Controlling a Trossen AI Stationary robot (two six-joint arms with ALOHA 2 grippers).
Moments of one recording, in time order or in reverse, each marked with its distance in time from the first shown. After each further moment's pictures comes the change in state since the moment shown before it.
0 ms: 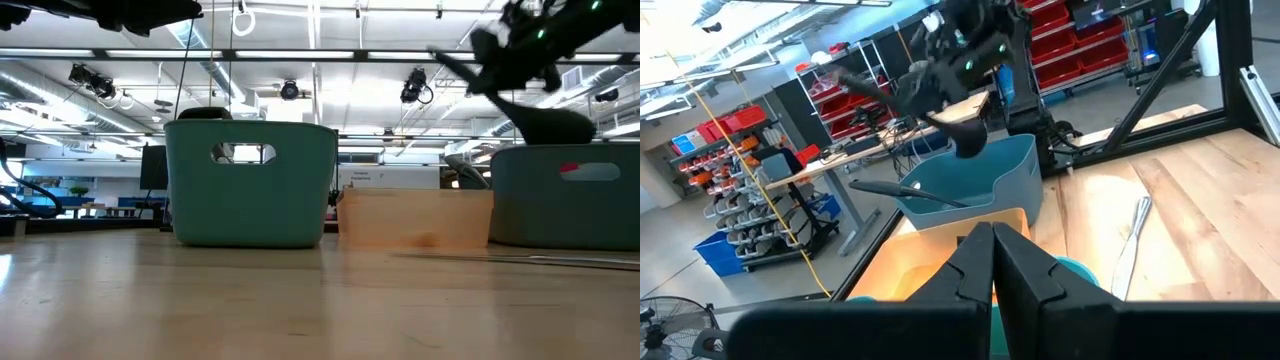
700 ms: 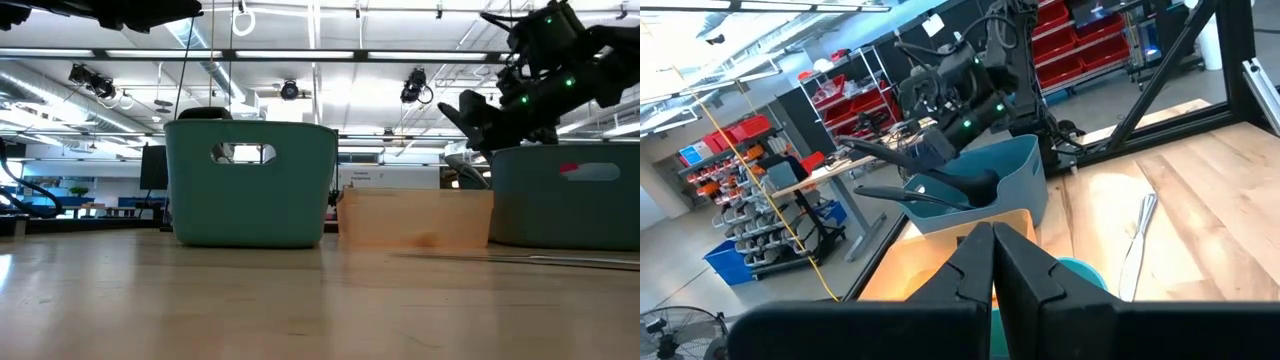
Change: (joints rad) left arm 0.000 0.000 0.000 0.010 0.000 0.041; right arm -0.180 0.180 -0.272 0.423 -0.060 0.200
